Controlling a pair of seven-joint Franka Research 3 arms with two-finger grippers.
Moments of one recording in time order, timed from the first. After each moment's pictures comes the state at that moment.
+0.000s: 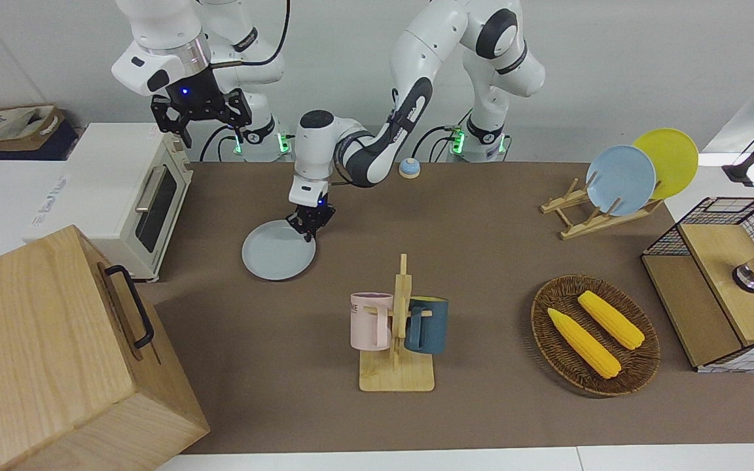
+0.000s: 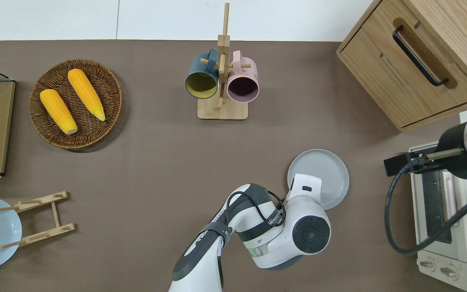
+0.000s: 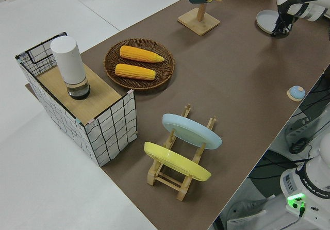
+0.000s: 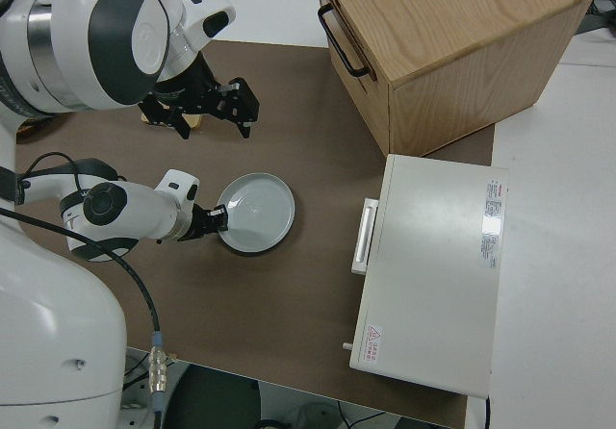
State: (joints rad) left arm -0.77 0.56 -0.19 -1.72 0.26 2.50 -1.64; right arm 0.02 -0.01 0.12 -1.48 0.00 1.39 0.03
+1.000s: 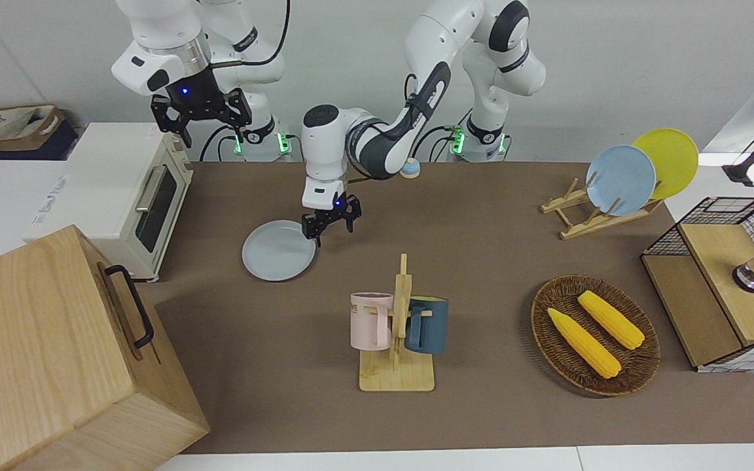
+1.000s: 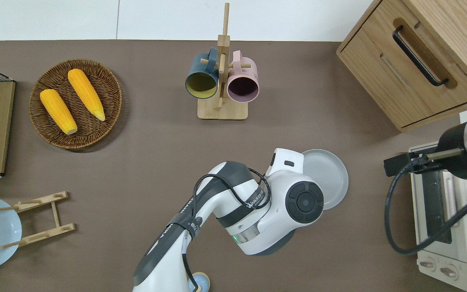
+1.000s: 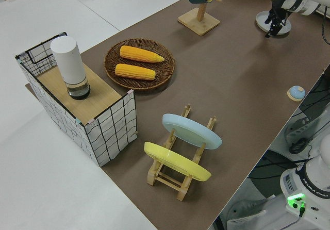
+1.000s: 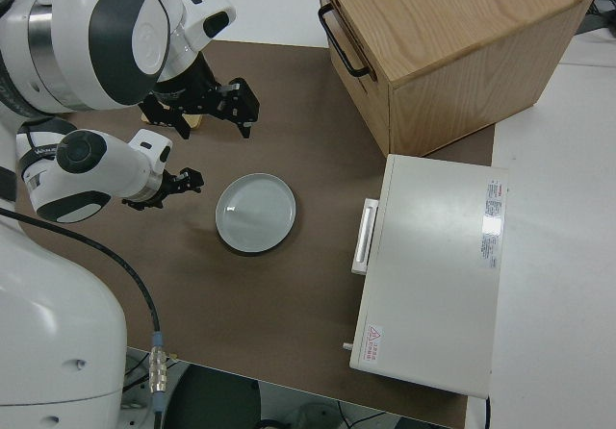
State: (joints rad) left arm -0.68 0.45 -0.18 -1.65 0.26 2.13 -1.46; right arm 0.02 -0.01 0.12 -1.48 0.00 1.39 0.03
